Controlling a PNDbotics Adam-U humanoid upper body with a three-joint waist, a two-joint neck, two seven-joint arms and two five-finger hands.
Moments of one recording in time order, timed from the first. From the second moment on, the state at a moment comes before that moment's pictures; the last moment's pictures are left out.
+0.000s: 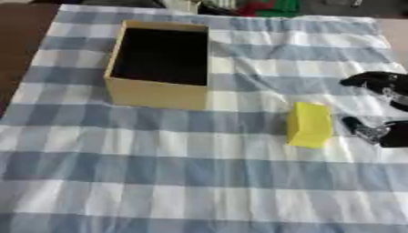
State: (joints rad) left arm -0.23 0.24 0.13 -1.98 -0.20 -0.19 0.58; right arm -0.01 -1.18 0.03 -1.98 0.37 0.04 0.34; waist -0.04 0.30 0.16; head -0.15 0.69
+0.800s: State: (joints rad) left arm -0.22 0.24 0.13 -1.98 -0.19 -0.18 0.56; right arm -0.04 -1.27 0.12 -1.99 0.30 0.03 0.42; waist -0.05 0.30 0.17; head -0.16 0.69
